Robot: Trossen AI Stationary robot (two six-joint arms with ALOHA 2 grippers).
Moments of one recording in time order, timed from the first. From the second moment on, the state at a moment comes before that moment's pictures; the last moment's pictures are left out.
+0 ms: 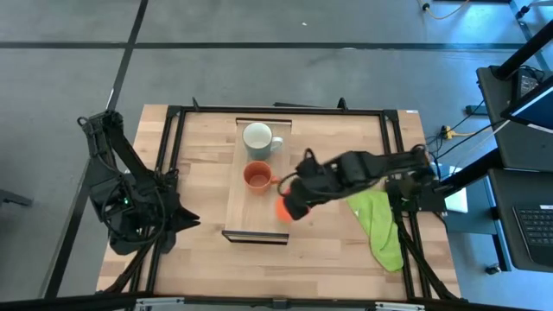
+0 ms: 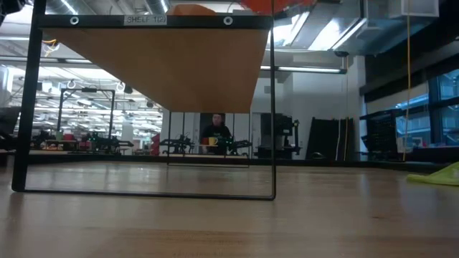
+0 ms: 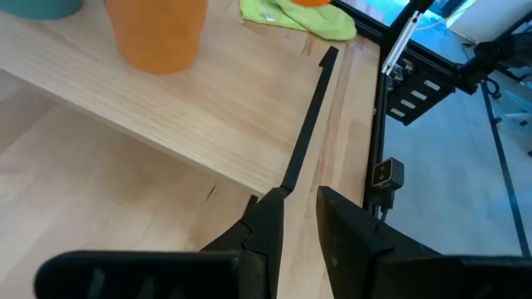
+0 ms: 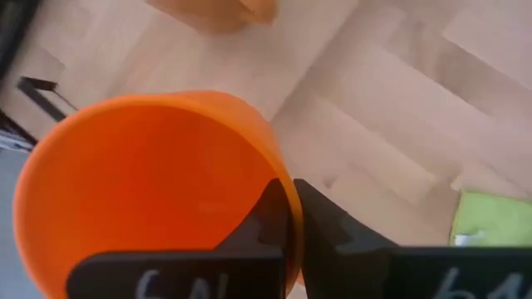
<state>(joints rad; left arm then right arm) -1.08 1.08 1.15 -1.06 -0.82 -1.33 0.31 1.93 2.26 -1.57 0.18 1.24</state>
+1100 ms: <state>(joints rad) -0.97 1.08 1.15 -1.11 -0.74 -1.33 0.26 2.13 2.35 -1.26 0.10 1.04</state>
